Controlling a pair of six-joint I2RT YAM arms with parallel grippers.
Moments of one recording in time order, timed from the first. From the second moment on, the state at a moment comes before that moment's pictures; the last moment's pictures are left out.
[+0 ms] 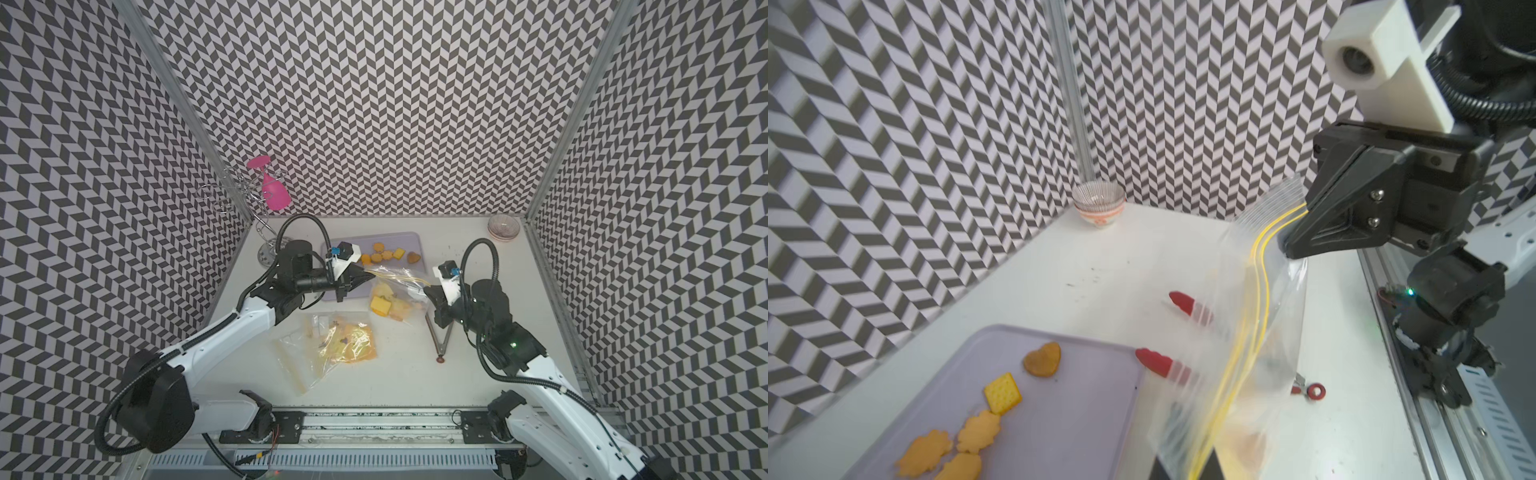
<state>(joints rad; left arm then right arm) -0.47 1.37 0.95 0.05 0.80 0.28 0.49 0.79 0.64 -0.20 -0.24 0.06</state>
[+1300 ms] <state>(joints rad) -0.44 1.62 1.10 -0.20 0.93 0.56 0.26 1.38 1.18 -0.82 -0.50 -0.17</state>
